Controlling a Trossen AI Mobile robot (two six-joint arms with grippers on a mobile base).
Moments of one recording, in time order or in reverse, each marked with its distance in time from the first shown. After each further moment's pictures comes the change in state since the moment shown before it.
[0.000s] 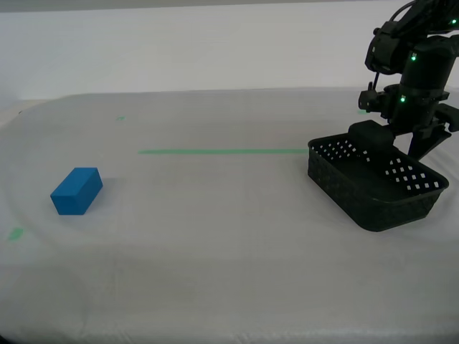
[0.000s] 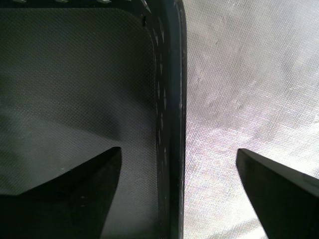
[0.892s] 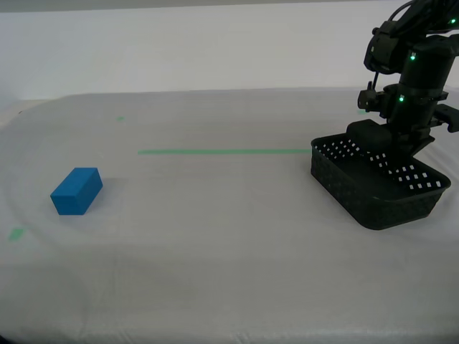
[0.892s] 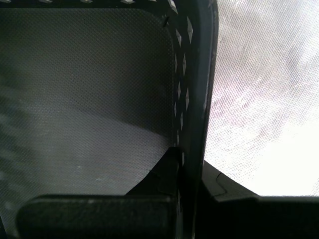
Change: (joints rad) arm 0 0.006 0.000 -0.001 -0.002 -0.005 0.026; arm 1 0.000 0.000 0.000 0.000 0.000 0.000
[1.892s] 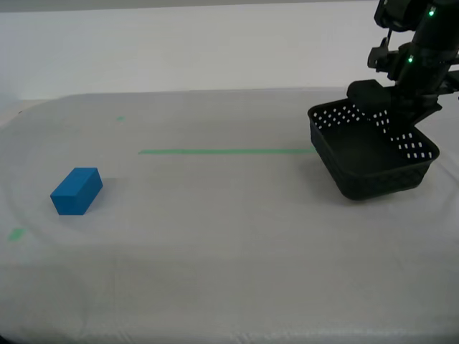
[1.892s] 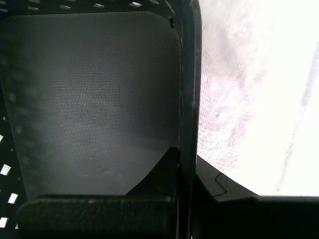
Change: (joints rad) arm 0 0.016 -0.189 0.003 -0.036 0.005 0.165; arm 1 0.000 0.000 0.000 0.000 0.000 0.000
